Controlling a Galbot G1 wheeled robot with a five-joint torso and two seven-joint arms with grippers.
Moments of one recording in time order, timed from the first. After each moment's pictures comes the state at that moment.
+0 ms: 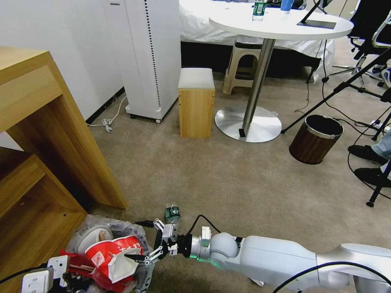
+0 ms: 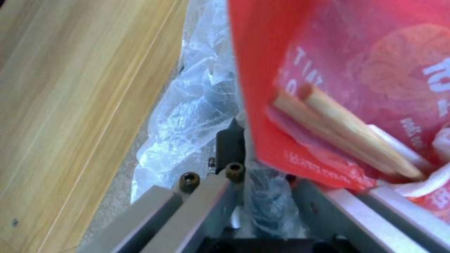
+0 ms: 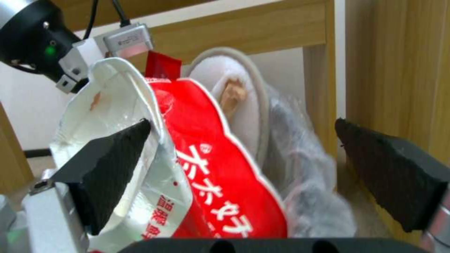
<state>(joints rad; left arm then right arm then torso) 2.23 -0.75 -0.82 -2.50 -1.10 0.51 -0.88 -0.42 1.07 -1.04 1.51 0.90 0.54 -0.38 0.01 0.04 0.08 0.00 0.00</state>
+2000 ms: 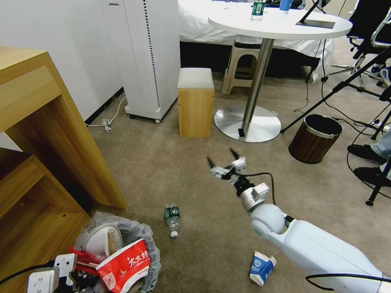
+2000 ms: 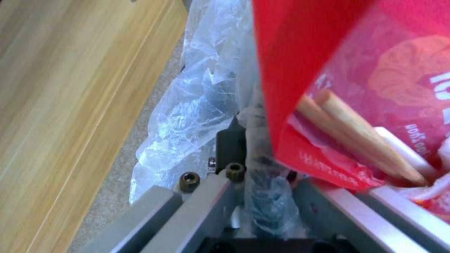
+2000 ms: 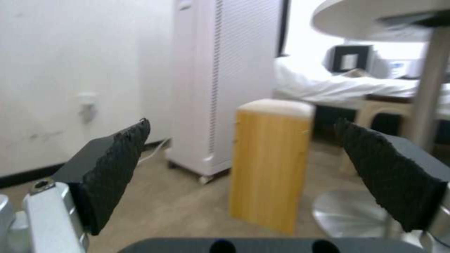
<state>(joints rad) 2.20 -0.85 -0.75 -2.50 -0.91 0.50 -0.78 -0.77 0.82 -0.30 1.73 0.55 0.39 0.39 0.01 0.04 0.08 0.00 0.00</state>
